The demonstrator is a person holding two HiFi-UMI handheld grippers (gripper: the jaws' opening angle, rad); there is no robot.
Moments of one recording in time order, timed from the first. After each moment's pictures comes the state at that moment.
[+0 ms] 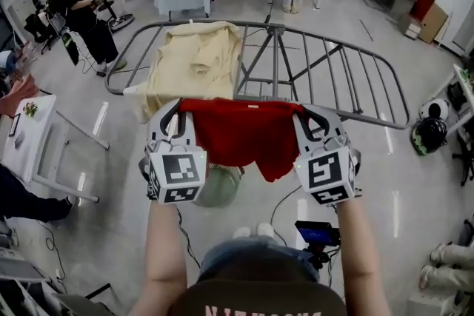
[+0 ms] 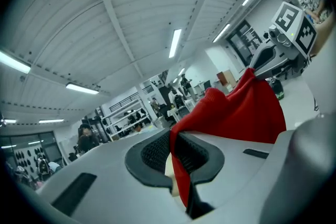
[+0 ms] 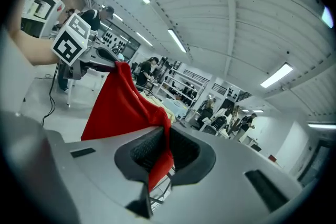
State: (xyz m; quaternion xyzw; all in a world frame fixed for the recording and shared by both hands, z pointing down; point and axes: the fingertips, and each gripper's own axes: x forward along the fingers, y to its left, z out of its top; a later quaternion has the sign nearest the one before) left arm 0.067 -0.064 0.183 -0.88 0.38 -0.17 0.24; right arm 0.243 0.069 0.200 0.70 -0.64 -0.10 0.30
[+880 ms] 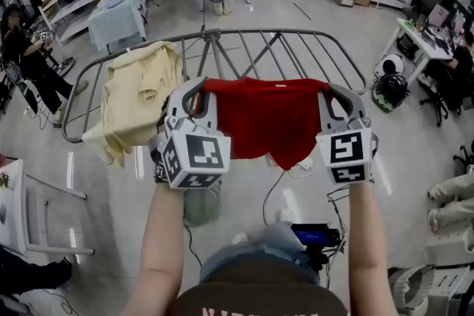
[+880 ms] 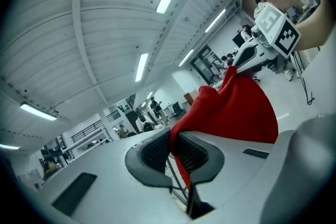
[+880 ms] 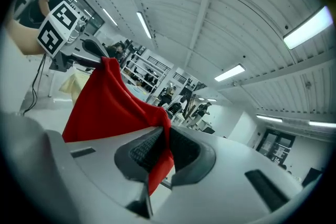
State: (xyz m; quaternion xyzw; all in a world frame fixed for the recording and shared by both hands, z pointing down) left arm 0.226 -0.004 0.149 -0.92 0.16 -0.10 0.33; right arm 0.356 0.171 0.163 0.85 -0.43 -0.08 0.31
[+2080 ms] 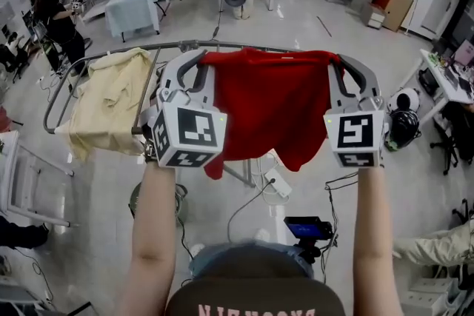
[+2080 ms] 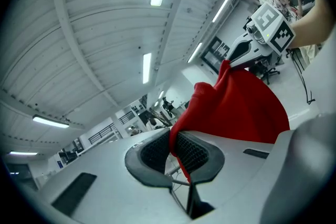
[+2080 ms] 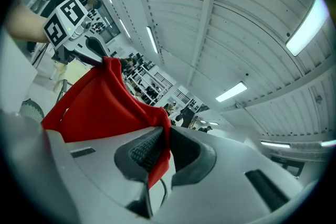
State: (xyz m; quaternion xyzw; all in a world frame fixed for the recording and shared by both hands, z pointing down) left arm 0.448 0.046 0.102 -0.90 0.24 -0.09 0.35; right arm 0.605 0.199 0.094 0.80 -0.46 -0.21 0.32
